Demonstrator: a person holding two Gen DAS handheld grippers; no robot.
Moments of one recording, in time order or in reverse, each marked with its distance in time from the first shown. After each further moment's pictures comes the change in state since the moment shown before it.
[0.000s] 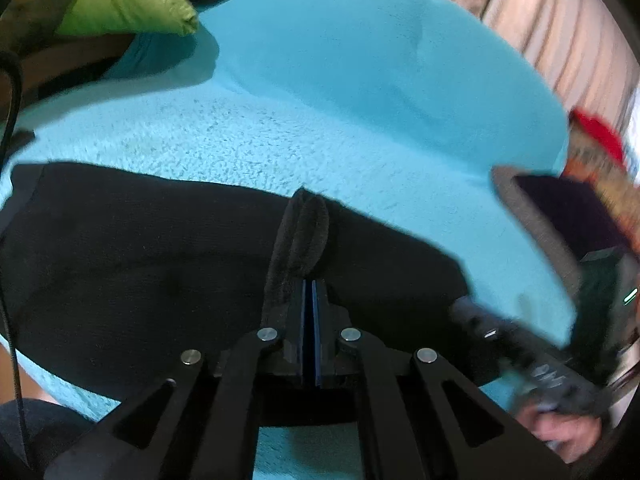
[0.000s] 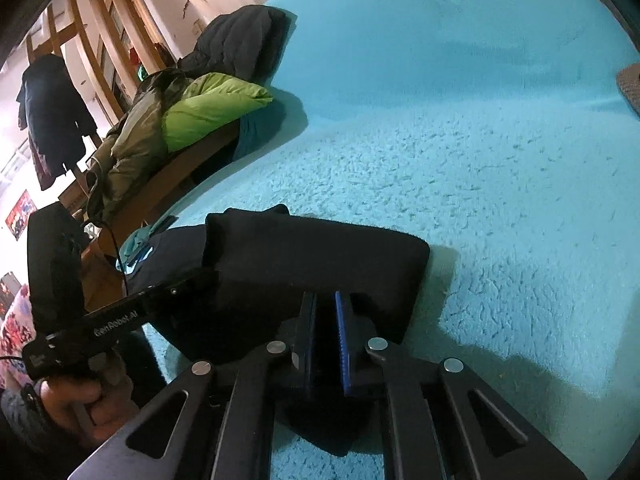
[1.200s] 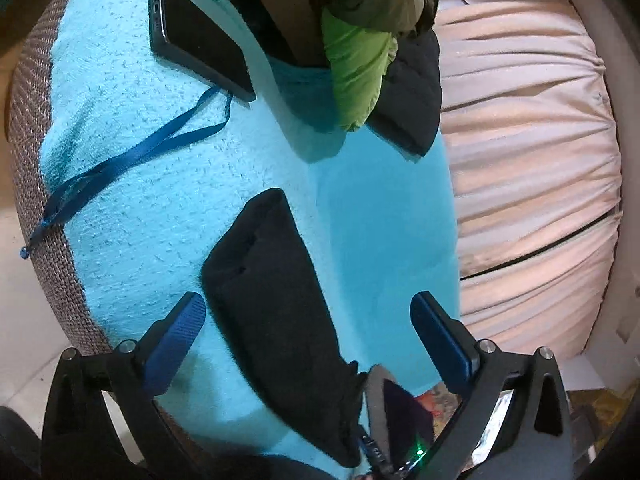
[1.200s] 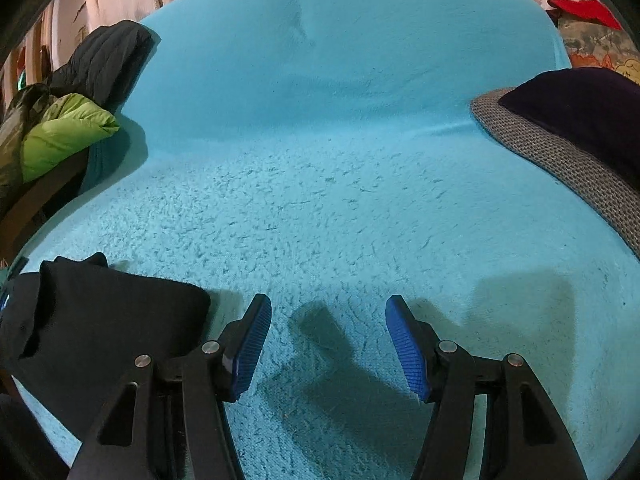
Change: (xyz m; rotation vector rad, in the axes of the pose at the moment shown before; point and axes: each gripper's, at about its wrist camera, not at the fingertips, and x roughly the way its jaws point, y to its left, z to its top) left arm -0.081 0.253 -0.020 -0.827 -0.293 -0.392; right arm -0.015 -0.037 0.014 0.074 -0.098 -0.609
